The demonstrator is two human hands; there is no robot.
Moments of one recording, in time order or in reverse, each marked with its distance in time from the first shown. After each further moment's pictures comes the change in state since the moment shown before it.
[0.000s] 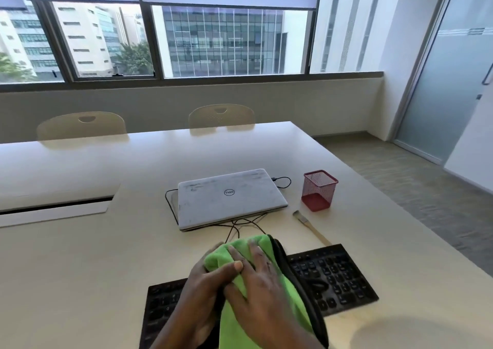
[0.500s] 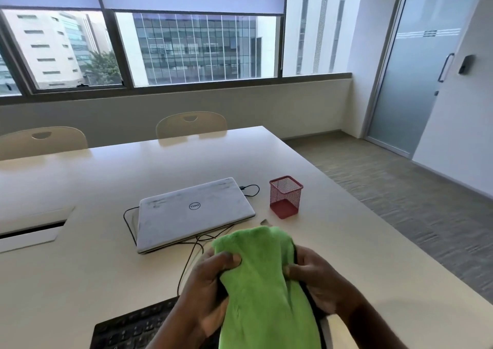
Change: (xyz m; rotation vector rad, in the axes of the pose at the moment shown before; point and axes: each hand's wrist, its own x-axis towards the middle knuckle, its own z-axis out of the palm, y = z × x) left_hand 0.034 0.014 0.095 -0.251 -0.231 -0.057; right_hand 0.012 0.154 -0.100 1.291 -0.195 0.016
